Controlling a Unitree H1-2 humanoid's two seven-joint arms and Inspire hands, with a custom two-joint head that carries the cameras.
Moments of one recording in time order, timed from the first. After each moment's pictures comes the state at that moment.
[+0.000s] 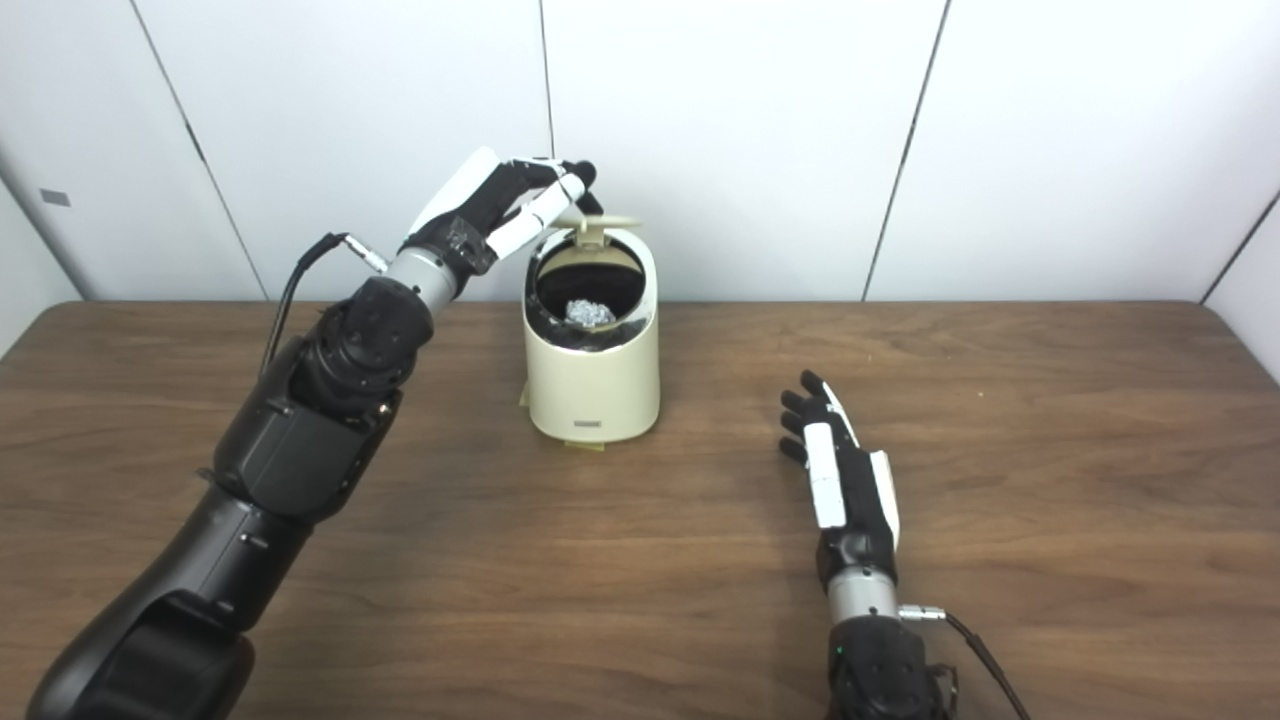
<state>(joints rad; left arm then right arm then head) -0.78 0.25 -0.33 0.17 0.39 0.32 -0.19 -0.10 0.05 0.02 -0.03 -0.20 0.11 -0.17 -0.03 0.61</state>
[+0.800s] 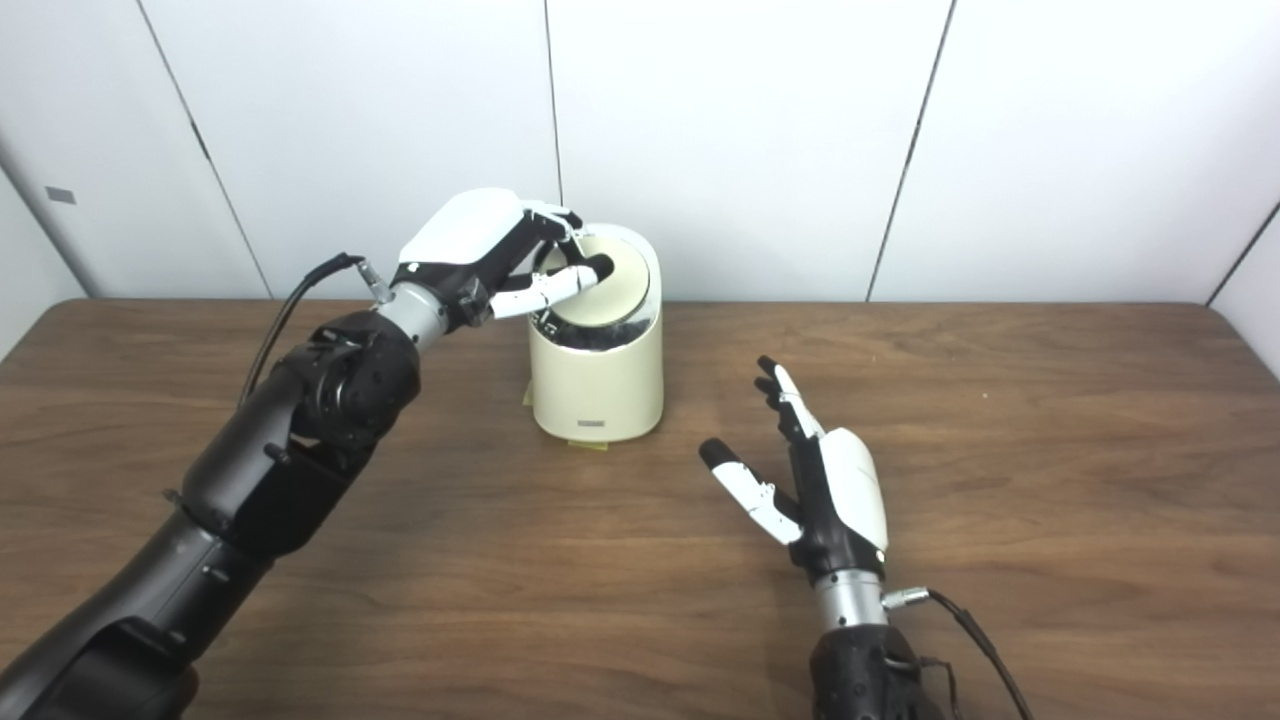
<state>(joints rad) -0.74 0.33 -0.44 0.11 0.71 0.19 -0.27 -0.09 -0.05 0.16 -0.04 -0.53 0.04 -0.23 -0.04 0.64</state>
